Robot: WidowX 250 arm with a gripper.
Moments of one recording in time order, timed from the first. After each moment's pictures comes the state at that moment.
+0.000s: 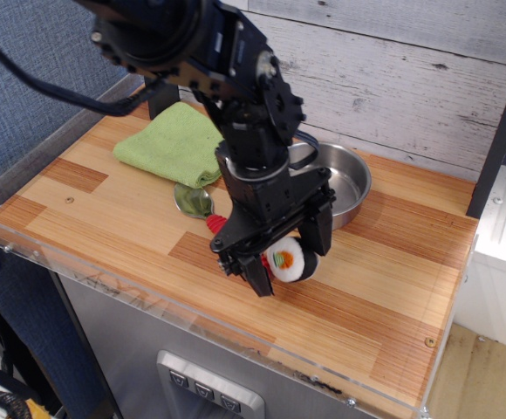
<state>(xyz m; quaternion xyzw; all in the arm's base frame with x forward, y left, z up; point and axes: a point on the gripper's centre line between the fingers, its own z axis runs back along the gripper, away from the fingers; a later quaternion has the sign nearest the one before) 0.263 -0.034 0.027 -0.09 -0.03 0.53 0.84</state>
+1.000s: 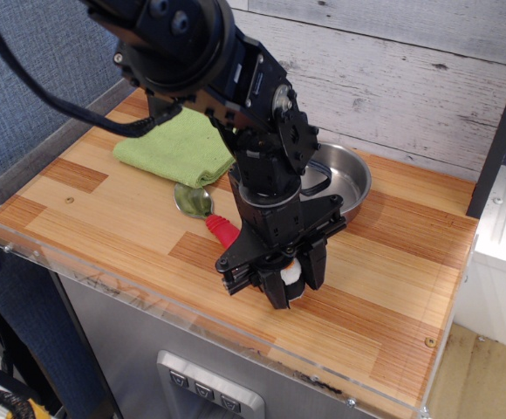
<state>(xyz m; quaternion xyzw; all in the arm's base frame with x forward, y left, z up) 0.257 -0.043 0.019 -0.09 -0.04 0.49 0.87</state>
